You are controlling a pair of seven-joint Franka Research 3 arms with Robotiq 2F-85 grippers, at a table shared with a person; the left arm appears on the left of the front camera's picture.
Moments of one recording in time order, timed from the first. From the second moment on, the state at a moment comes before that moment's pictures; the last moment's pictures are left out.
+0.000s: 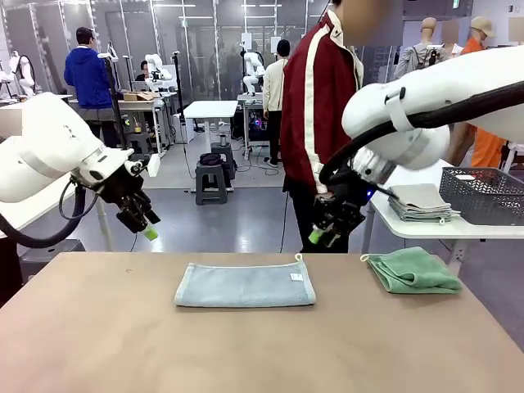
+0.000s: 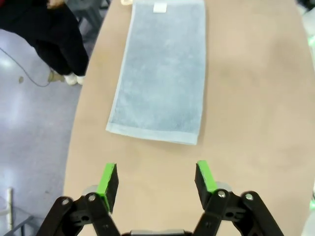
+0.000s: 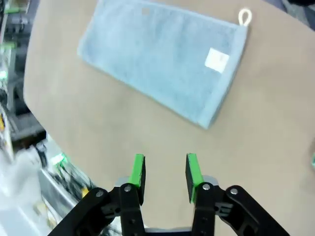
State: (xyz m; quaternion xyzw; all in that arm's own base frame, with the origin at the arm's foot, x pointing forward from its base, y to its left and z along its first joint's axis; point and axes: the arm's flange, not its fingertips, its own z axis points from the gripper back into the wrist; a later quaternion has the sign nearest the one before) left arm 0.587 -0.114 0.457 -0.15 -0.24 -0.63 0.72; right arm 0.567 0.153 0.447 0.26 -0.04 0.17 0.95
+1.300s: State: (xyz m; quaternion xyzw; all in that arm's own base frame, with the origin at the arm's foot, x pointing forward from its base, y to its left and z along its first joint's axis) left arm 0.592 -0.006 0.416 -0.34 -0.35 -0.60 0.64; right arm 0.532 0.156 0.432 0.25 -0.06 -0.03 0.97
